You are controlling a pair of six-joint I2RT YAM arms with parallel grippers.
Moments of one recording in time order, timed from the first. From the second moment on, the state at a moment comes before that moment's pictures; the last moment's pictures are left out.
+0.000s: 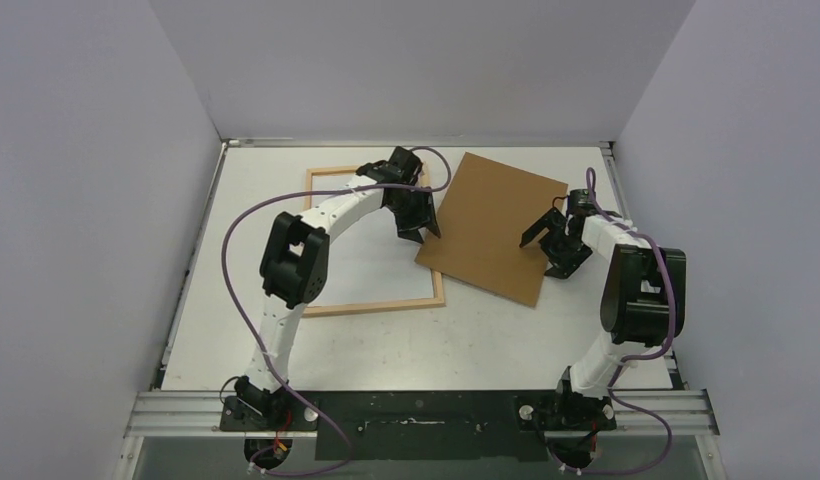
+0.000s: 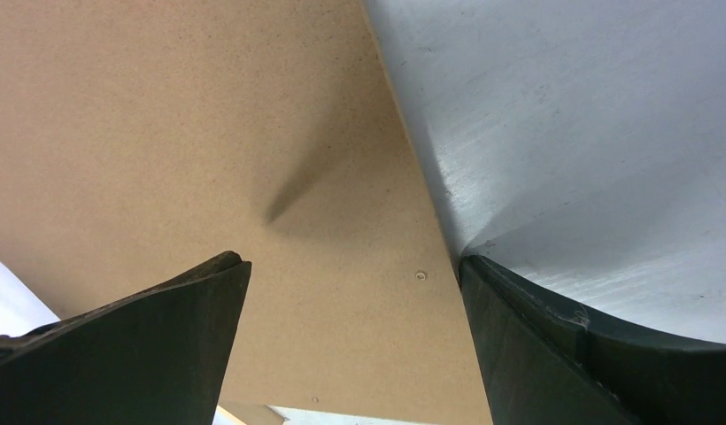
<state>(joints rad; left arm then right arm) -0.57 2.26 1.95 -0.79 0.33 -0.72 -0.10 1.73 1.06 -0.54 -0.15 0.75</state>
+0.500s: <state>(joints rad) -0.47 2.19 1.83 -0.76 0.39 -0.60 -0.10 1.73 1.07 -0.58 -0.15 0.69</state>
